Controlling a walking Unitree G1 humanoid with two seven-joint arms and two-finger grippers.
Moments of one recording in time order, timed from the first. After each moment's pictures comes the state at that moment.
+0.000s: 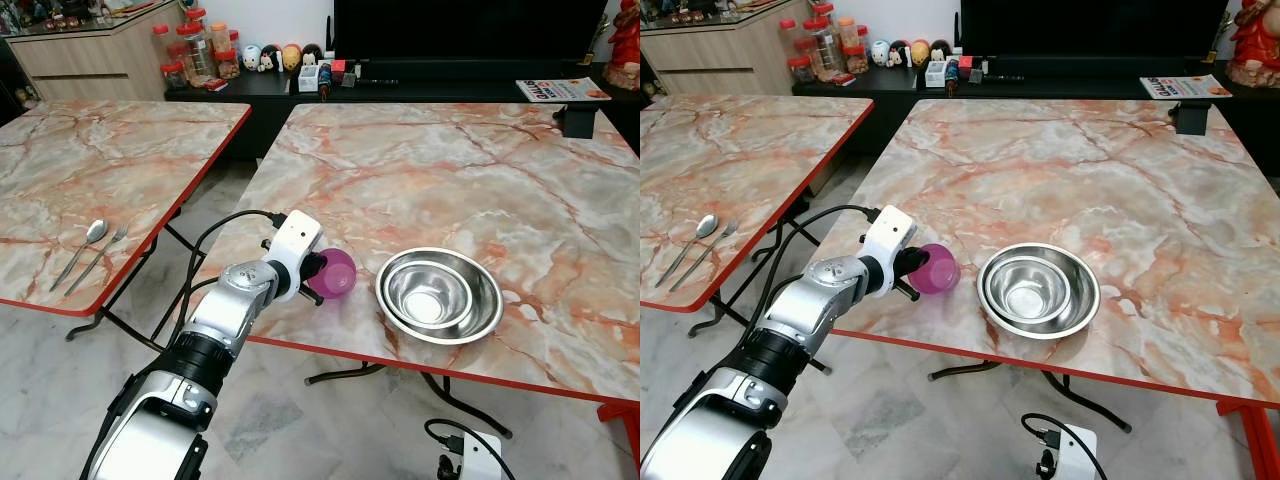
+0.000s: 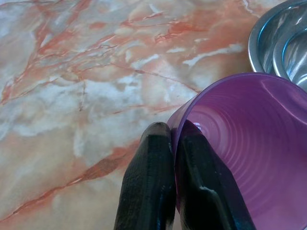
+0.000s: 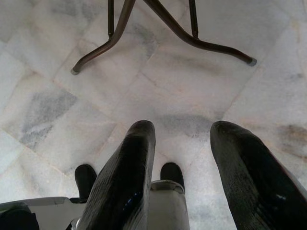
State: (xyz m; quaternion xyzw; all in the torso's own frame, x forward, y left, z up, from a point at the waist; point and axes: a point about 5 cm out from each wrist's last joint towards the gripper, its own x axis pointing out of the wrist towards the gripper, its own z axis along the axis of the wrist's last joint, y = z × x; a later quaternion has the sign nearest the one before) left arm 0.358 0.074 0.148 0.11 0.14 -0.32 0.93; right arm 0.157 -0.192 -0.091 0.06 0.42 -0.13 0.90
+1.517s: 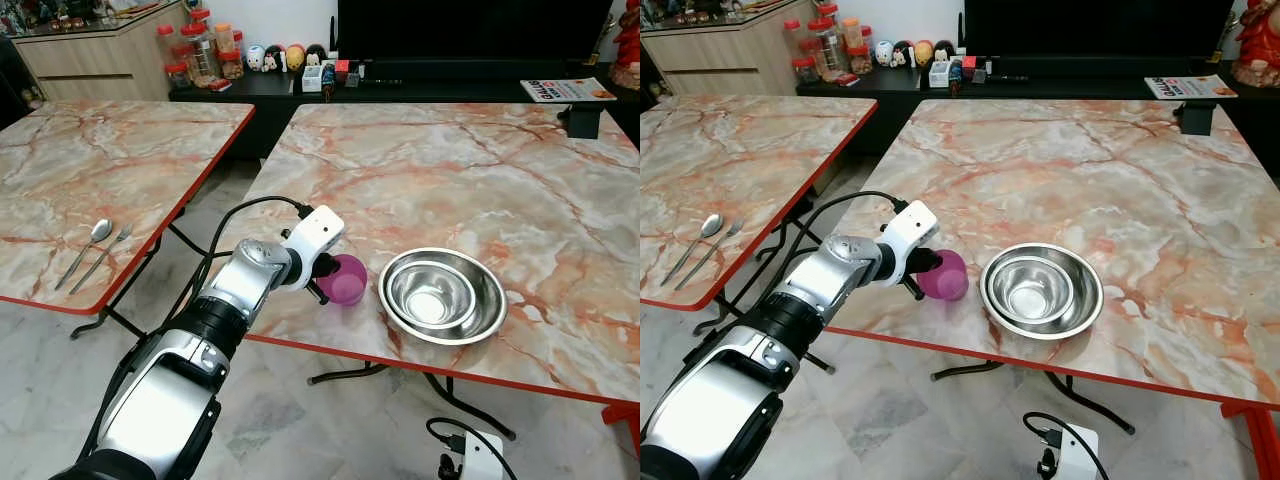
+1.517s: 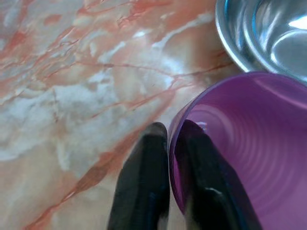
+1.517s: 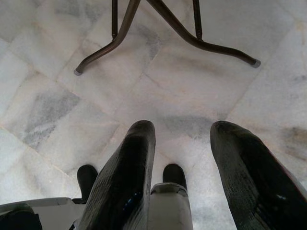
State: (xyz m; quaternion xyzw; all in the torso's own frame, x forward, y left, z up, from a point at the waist) left arm 0.372 0.057 0.158 0.20 0.18 -0.40 0.87; right arm 0.158 -0.192 -0.090 0.06 0.41 -0.13 0.90
